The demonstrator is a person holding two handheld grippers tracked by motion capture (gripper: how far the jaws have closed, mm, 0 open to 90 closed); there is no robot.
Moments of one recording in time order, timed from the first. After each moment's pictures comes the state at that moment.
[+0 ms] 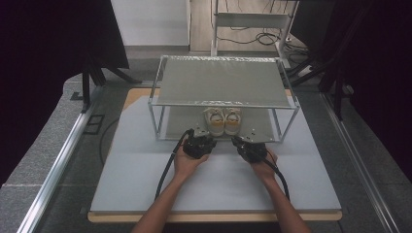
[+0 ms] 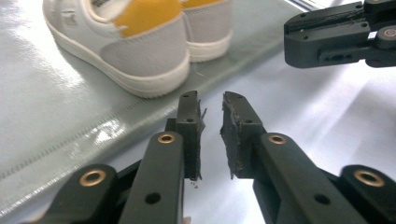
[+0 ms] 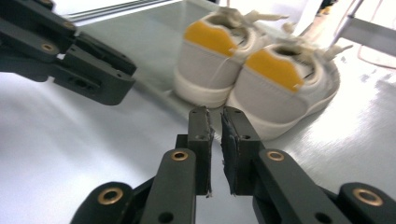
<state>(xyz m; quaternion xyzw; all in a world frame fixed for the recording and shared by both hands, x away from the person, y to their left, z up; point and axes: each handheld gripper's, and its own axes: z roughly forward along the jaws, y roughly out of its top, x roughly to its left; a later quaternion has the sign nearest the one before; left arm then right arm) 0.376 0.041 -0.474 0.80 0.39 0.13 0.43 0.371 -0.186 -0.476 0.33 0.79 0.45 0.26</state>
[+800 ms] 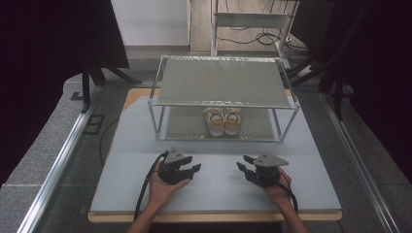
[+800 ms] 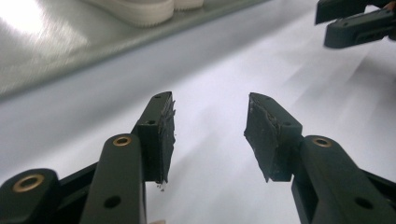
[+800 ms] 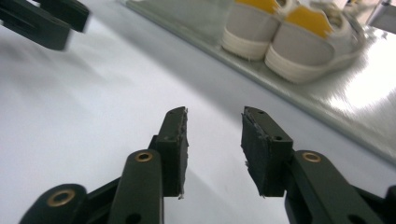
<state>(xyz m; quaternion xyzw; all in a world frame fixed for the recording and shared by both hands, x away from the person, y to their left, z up) 0.292 0.111 -0.483 0.79 0.39 0.12 0.45 0.298 -0.217 -0.476 0.31 0.81 0.45 0.22</state>
